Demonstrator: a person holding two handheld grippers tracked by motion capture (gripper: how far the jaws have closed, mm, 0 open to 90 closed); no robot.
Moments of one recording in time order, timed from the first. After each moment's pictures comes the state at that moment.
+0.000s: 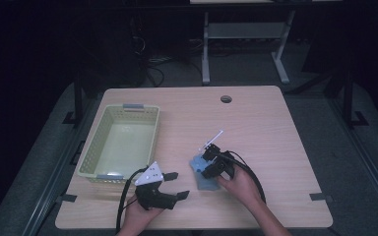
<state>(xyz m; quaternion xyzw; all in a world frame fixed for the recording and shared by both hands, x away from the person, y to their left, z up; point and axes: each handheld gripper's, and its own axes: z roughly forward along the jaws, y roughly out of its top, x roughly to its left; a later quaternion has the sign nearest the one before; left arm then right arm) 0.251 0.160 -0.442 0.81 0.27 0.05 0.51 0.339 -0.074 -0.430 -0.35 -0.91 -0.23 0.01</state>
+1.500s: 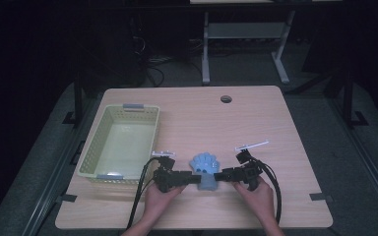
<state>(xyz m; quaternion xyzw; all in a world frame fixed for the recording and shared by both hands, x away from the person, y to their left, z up) 0.310 0.127 -0.472 0.74 0.45 -0.14 0.47 0.315 -0.154 -0.451 -0.48 -0.78 -0.39 0.11</state>
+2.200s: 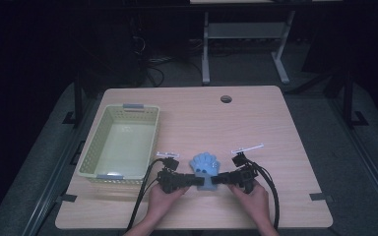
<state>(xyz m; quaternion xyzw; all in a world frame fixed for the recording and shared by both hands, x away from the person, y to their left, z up) 0.311 0.119 -0.480 0.74 0.46 -0.17 0.46 0.314 -0.144 -0.464 -0.49 -0.77 -0.38 0.13</state>
